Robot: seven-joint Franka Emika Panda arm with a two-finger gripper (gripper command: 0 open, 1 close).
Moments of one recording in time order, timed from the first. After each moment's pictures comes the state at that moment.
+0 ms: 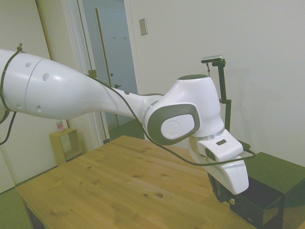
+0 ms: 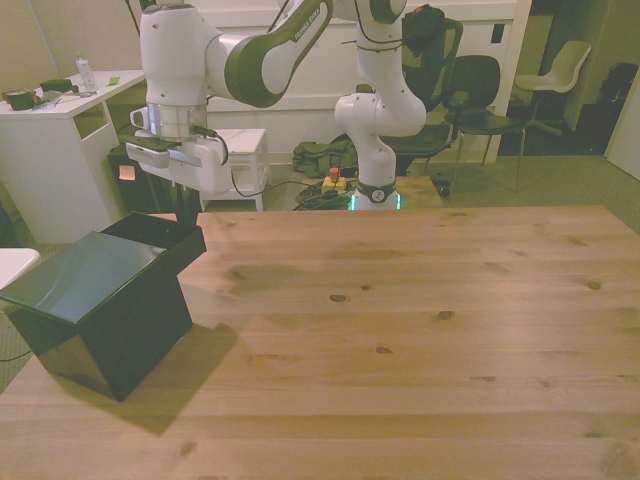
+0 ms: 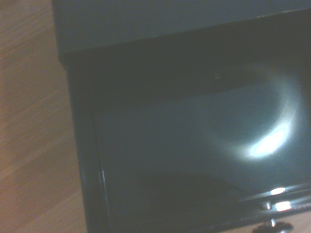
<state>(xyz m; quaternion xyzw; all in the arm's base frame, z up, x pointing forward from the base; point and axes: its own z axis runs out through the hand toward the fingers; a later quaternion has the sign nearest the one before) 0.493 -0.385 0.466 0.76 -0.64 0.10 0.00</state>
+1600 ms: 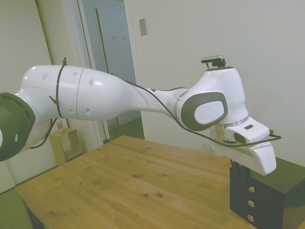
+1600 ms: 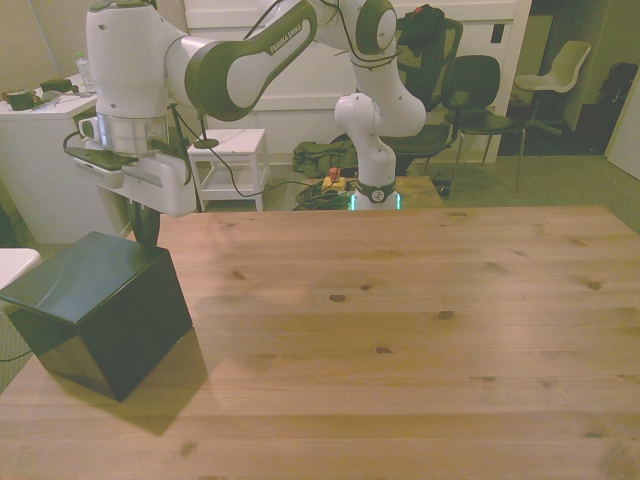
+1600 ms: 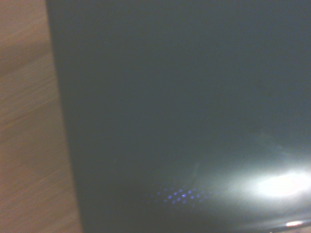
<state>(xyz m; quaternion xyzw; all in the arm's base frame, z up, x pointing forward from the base) 0.563 -0.404 0.483 0.78 -0.61 0.11 0.02</state>
